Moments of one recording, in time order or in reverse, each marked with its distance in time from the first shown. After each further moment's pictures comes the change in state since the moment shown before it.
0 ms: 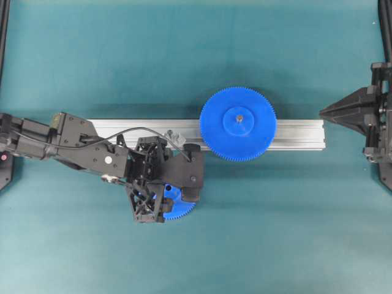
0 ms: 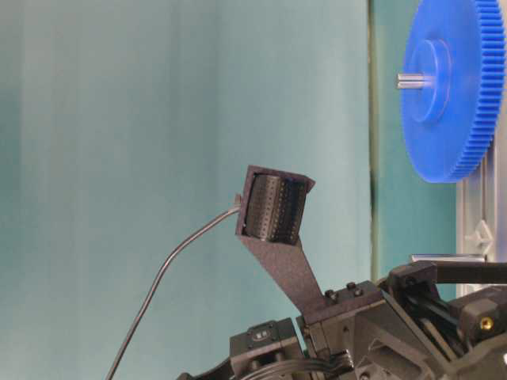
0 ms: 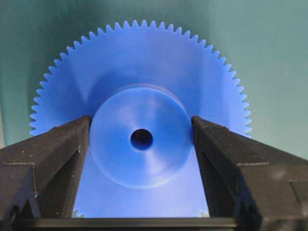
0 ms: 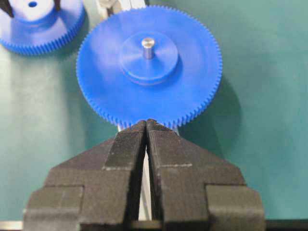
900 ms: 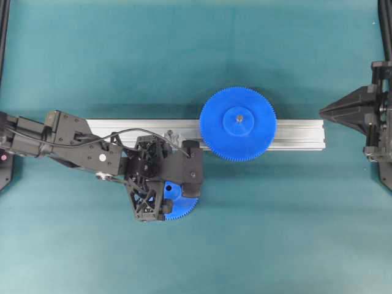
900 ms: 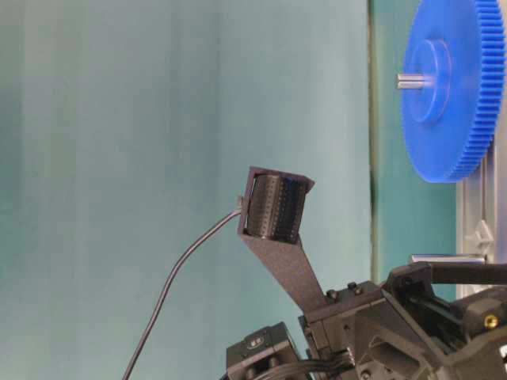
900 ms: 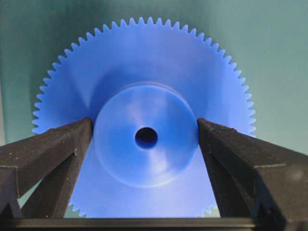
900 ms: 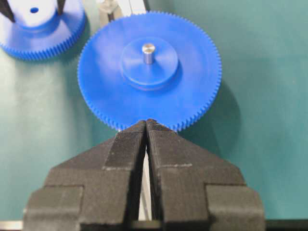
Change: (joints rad) left arm 0.006 -0.011 0.049 -0.002 -0.198 -0.017; right arm 0.000 0.000 -0.011 -0.002 0.008 0.000
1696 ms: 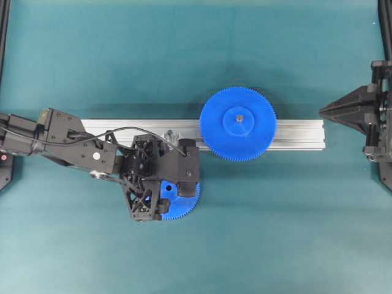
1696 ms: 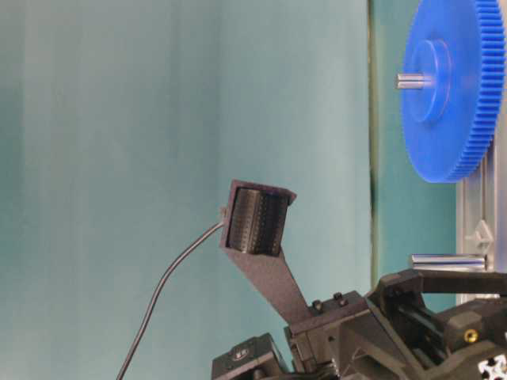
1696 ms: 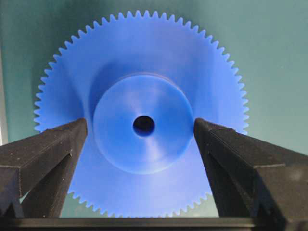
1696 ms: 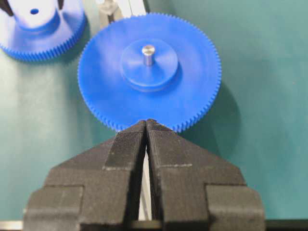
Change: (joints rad) left arm 0.002 -0.032 0.015 0.000 0.002 0.003; right arm 0.000 0.003 -0.006 0.002 0.000 0.000
